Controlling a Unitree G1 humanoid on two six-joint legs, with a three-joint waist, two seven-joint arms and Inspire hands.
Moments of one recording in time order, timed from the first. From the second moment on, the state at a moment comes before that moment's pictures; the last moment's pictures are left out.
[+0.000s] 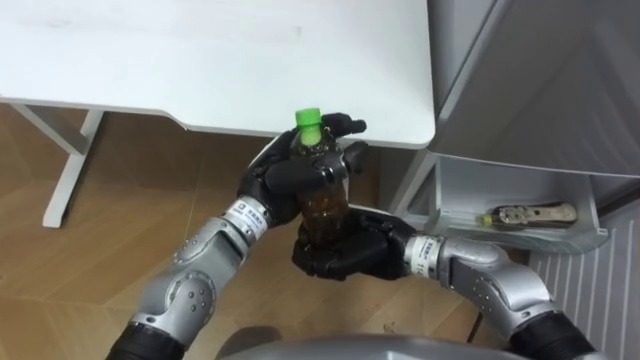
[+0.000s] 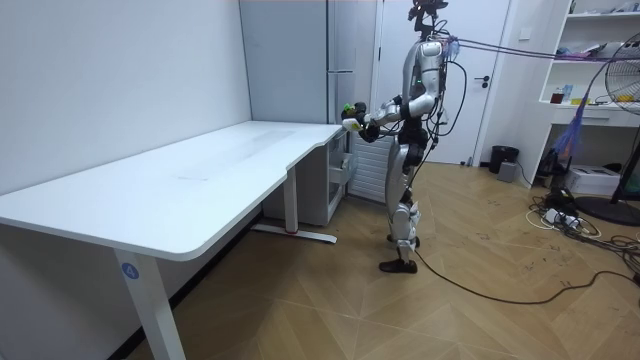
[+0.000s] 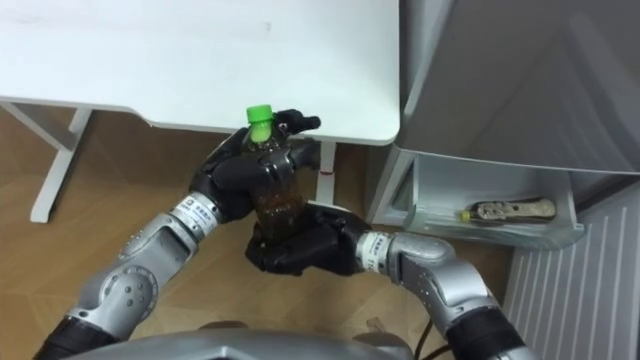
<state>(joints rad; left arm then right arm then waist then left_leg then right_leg) 0.11 0.26 -0.35 0.11 -0.90 0.13 -0.26 0.02 -0.27 0.40 0.32 0.40 0.33 0.74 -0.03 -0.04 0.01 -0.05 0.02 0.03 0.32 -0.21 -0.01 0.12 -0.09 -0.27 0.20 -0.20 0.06</state>
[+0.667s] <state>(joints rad) 0.11 0.26 -0.34 0.11 -0.95 0.12 -0.24 0.02 -0.27 0.39 0.30 0.41 0.36 0.74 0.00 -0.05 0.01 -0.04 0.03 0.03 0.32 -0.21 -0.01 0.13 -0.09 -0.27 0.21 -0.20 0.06</state>
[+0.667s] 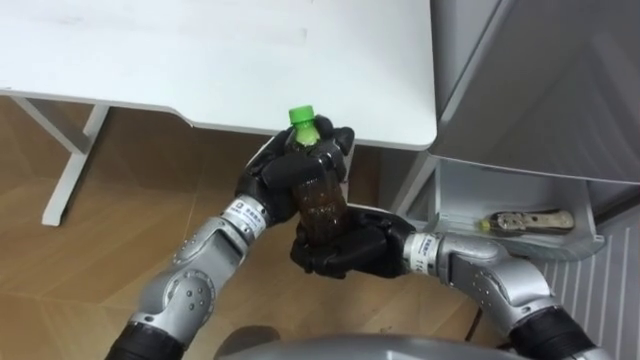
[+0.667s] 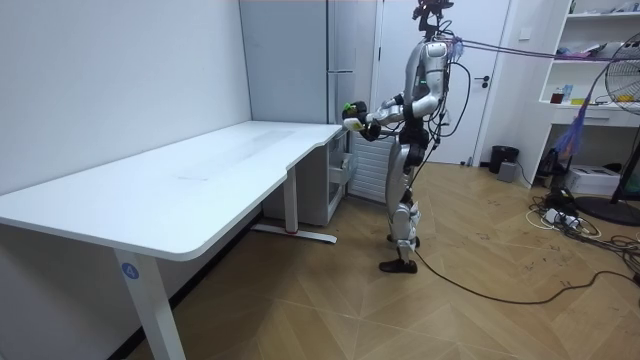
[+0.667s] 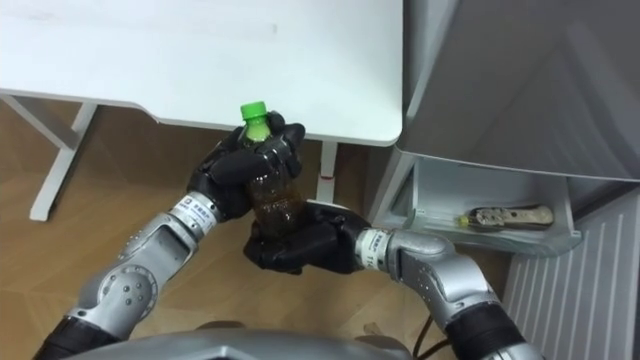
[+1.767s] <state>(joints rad) 0.11 0.25 -0.30 0.20 -1.00 0.29 -0.40 0.17 -0.33 0.32 0.20 0.43 0.42 0.74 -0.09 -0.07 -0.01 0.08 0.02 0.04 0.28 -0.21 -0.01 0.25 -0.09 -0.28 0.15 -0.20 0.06</state>
